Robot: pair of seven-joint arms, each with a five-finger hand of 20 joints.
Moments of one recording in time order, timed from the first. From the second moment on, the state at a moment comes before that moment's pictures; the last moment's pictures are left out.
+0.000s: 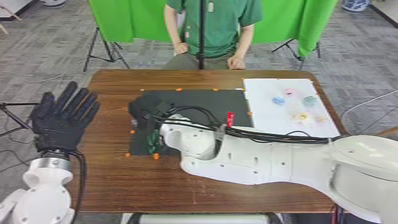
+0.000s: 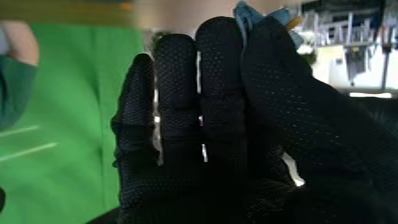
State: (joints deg) left arm 119.2 -51.8 -94.9 -121.7 3.3 13.9 22.8; right arm -30.5 -75.4 -3.9 -84.1 -113.8 12.4 28.0
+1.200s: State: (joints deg) left arm 118.7 -51.8 -96.0 -121.8 1.3 14.8 25.3; right arm -33.0 -75.1 -3.8 -84.0 -114.2 10.1 31.1
